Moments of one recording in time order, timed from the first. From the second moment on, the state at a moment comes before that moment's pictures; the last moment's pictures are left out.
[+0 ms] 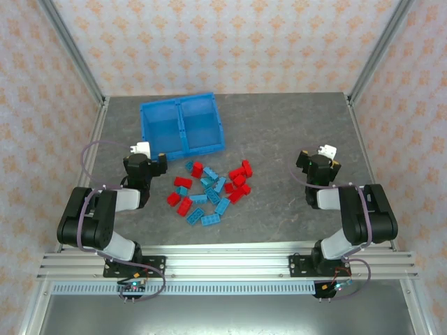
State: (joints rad) left arm -0.03 1.50 0.42 0.62 -0.23 -0.07; right arm 0.06 1.52 0.39 0.70 0.38 0.21
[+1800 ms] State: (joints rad) left arm -0.96 0.91 1.08 -0.64 -0.03 0.22; right arm 0.71 1.15 0.86 -0.82 -0.01 0.74
